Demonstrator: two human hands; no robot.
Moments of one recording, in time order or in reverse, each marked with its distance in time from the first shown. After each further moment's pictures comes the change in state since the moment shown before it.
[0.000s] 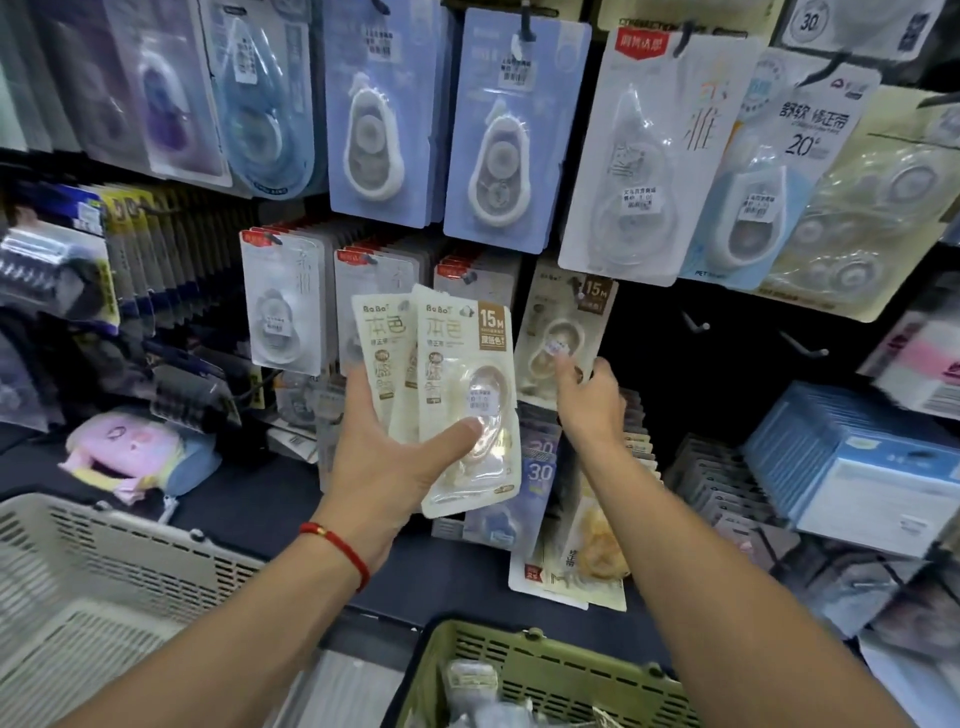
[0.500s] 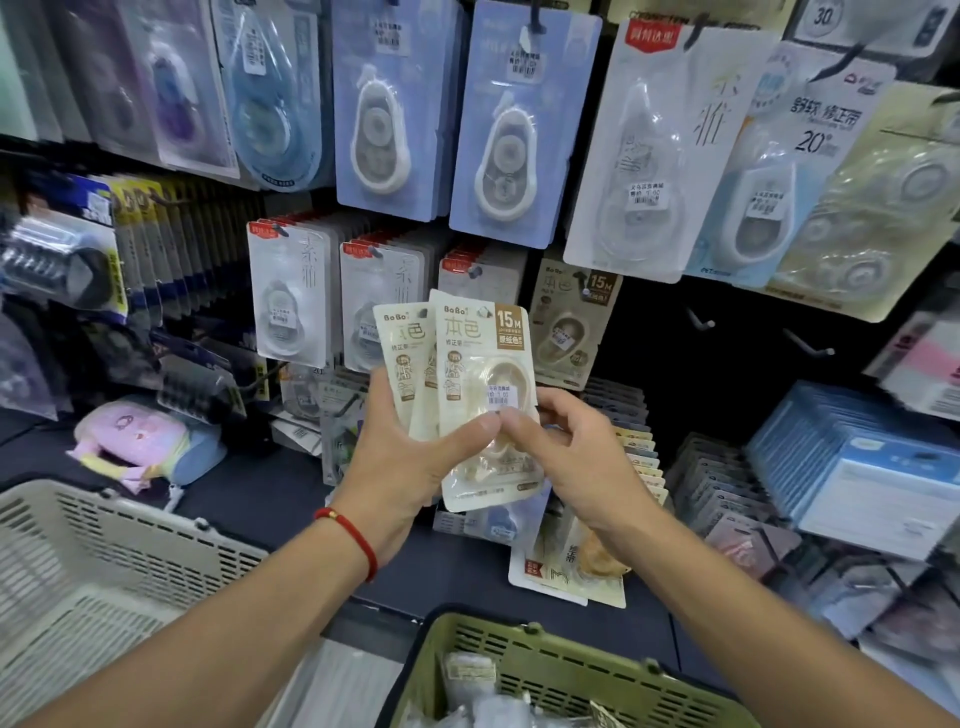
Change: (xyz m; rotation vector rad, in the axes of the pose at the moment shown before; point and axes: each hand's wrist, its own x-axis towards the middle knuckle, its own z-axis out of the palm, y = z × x) left_hand 0.000 -0.007 0.008 -0.116 -0.091 -0.080; right_hand -0.094 -0.014 -0.043 0.303 -0.542 -0.239
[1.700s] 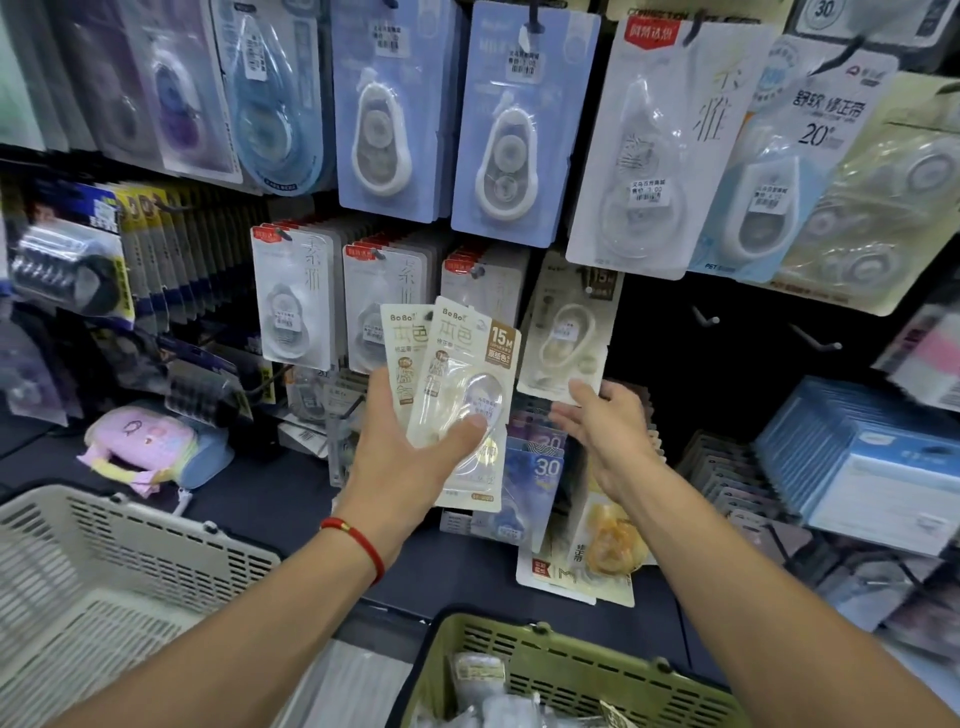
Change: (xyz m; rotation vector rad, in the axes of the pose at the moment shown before) left_hand 0.001 -0.006 -0.008 0.253 0.077 0.084; right_hand 0.074 0.052 -0.023 0.208 0.477 0.320
